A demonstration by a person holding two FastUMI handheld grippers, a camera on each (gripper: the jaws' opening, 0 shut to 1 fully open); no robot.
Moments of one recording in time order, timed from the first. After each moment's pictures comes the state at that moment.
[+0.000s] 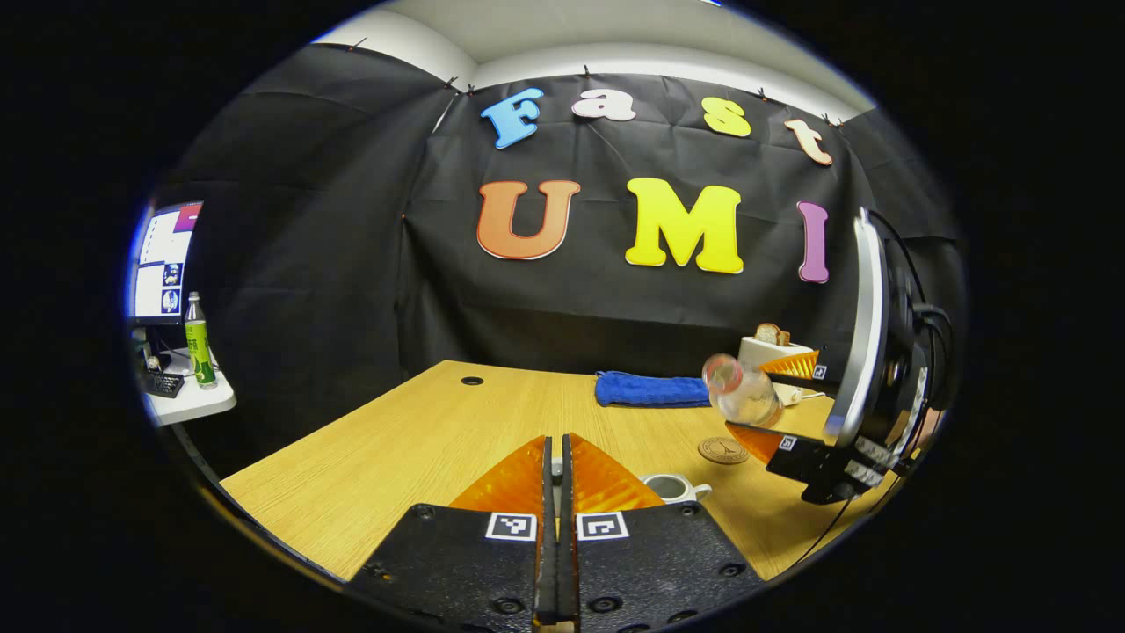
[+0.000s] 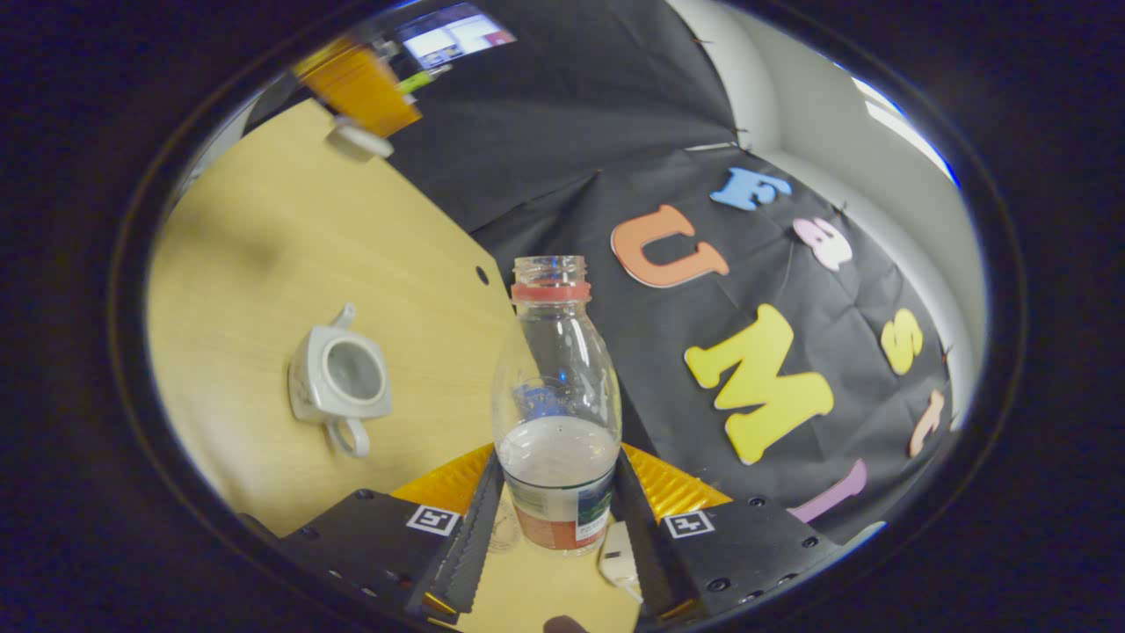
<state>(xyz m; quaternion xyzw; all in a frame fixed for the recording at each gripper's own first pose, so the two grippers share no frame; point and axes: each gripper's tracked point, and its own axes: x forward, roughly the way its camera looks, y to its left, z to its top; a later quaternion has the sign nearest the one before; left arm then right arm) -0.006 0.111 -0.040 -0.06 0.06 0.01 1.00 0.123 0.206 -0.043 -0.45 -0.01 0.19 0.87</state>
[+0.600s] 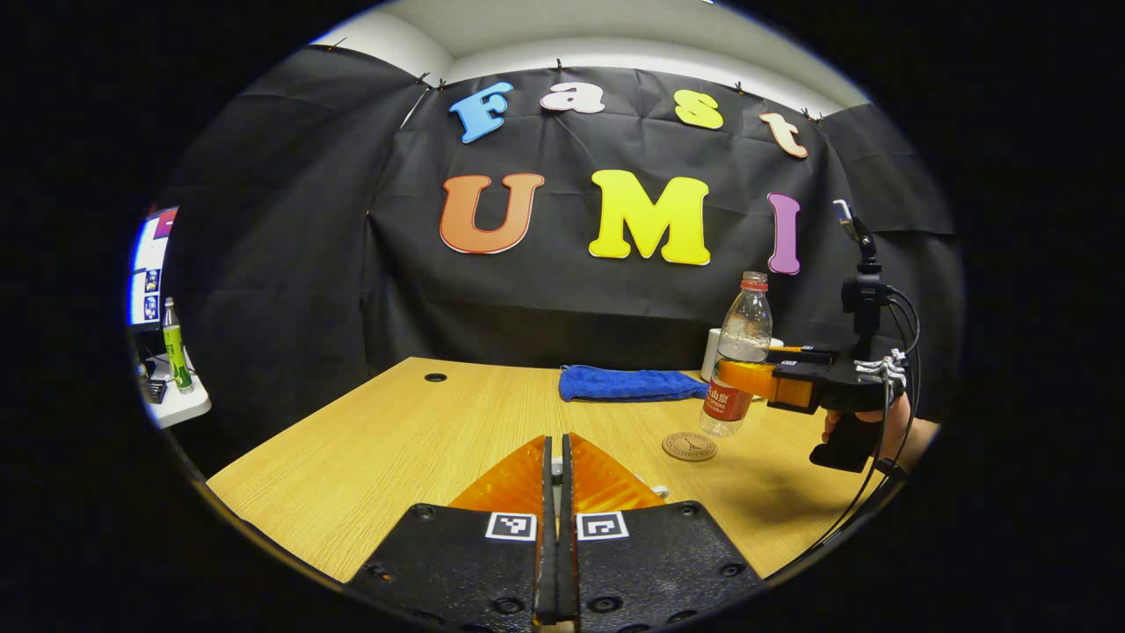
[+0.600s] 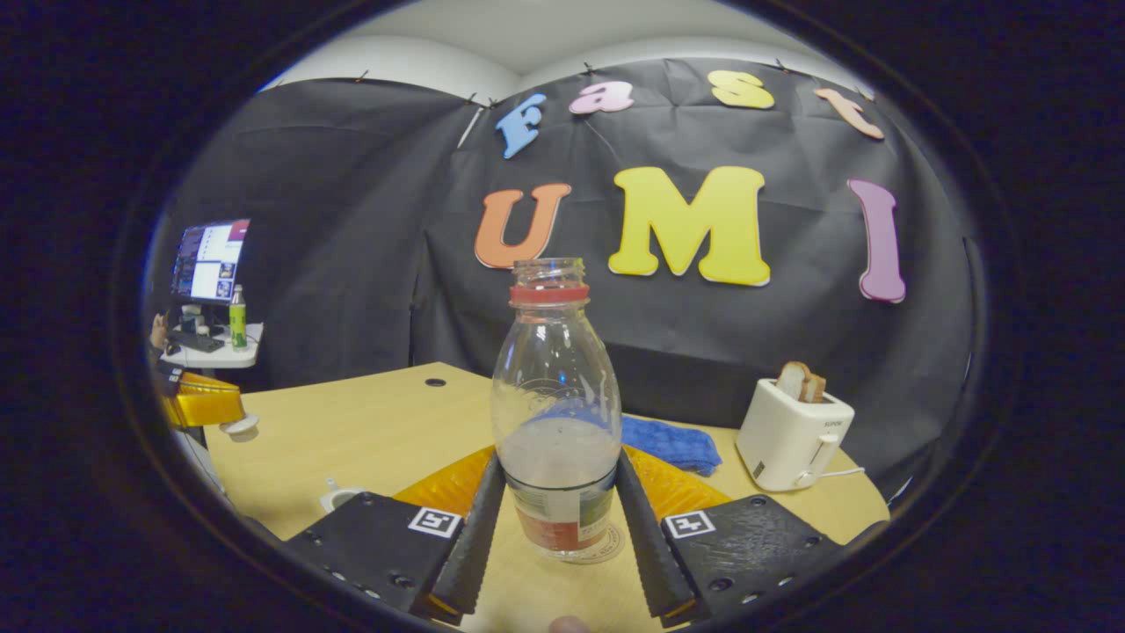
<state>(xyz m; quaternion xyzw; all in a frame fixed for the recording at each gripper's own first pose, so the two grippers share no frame) -0.001 0.078 -0.037 -0.06 0.06 -0.02 1.00 0.169 0.143 -0.020 -0.06 0.09 0.19 0.98</state>
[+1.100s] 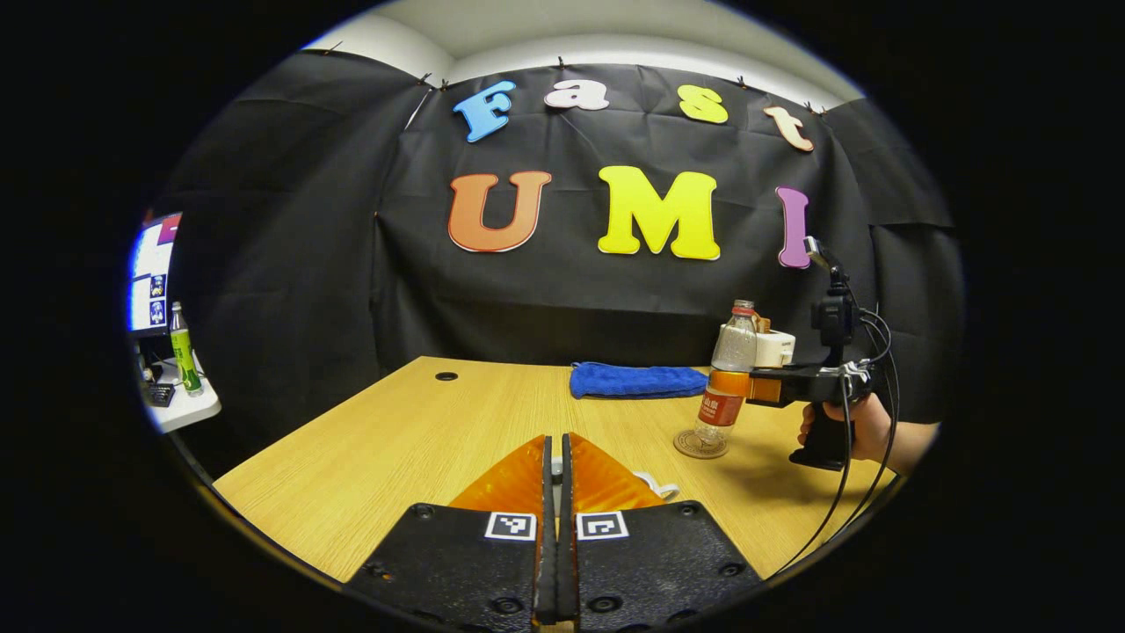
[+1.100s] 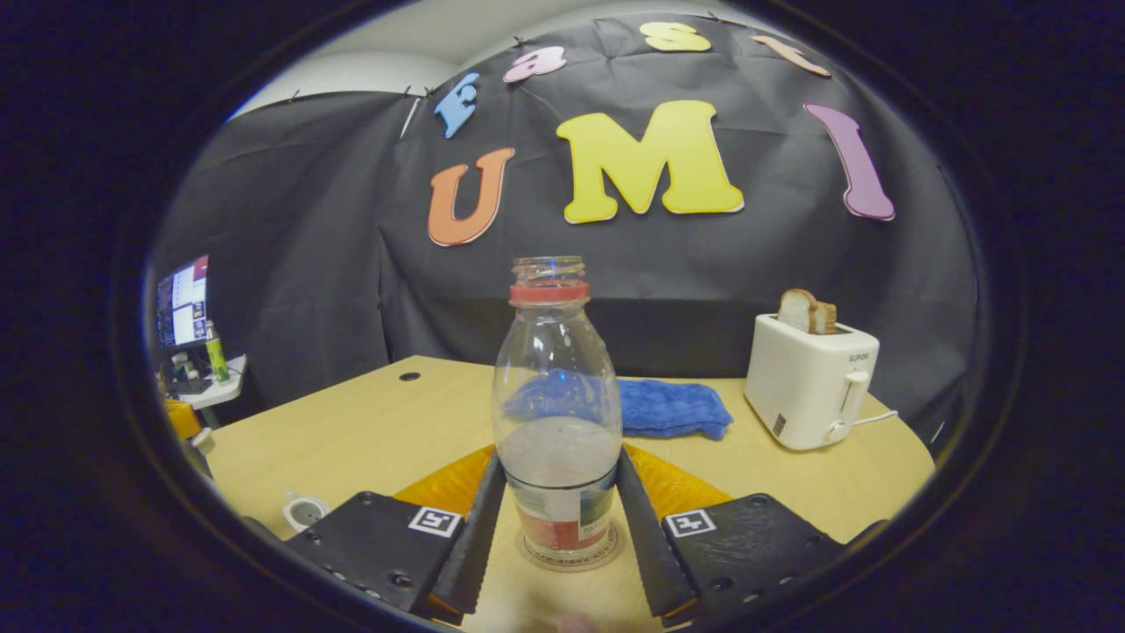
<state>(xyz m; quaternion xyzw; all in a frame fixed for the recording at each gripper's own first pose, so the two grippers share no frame) 0.001 0.082 -0.039 -0.05 0.07 -0.01 1.00 0.222 0.134 -0.063 -0.01 0.13 0.17 0.98</state>
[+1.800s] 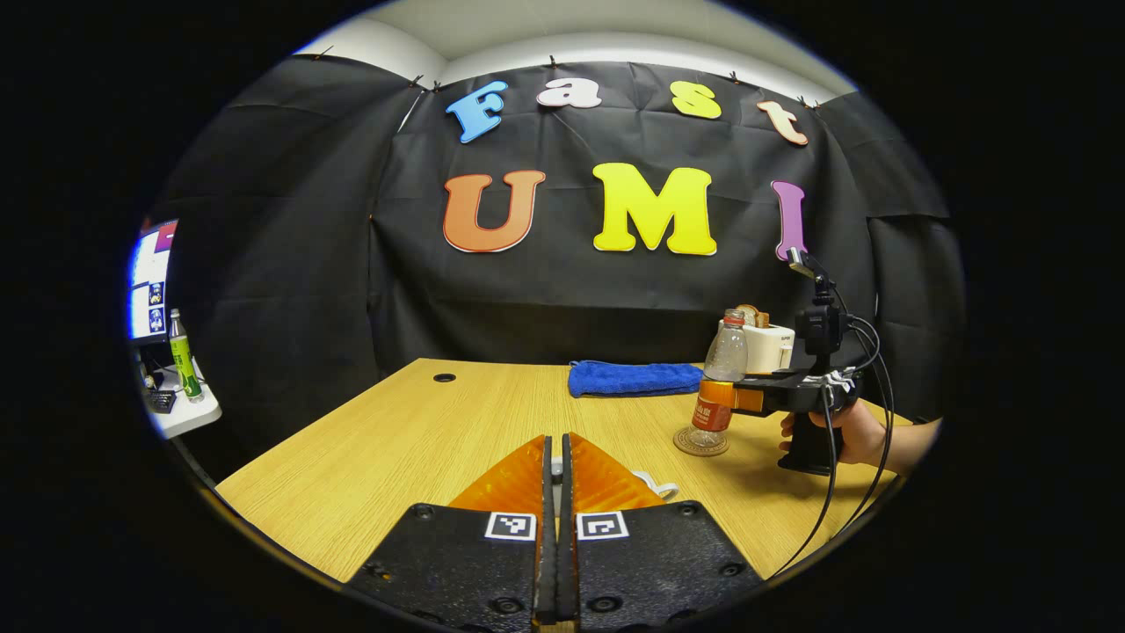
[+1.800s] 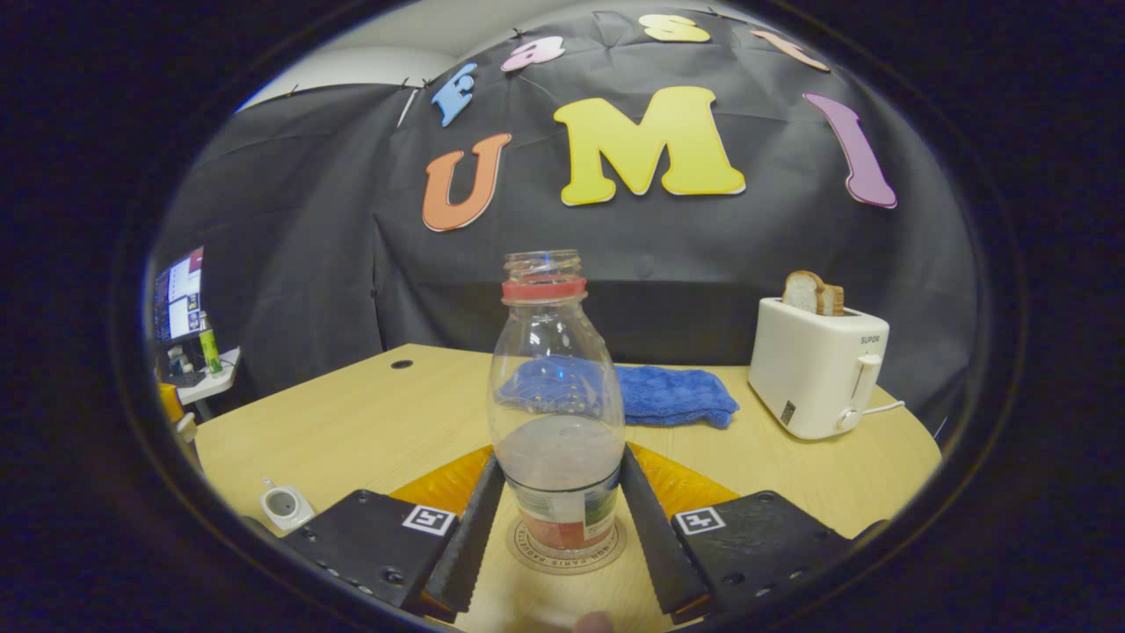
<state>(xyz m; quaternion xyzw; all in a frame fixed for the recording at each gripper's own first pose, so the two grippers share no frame) 0.001 0.080 -0.041 -0.04 0.07 -0.01 1.00 0.226 0.134 -0.093 -0.01 0.15 0.17 0.97</state>
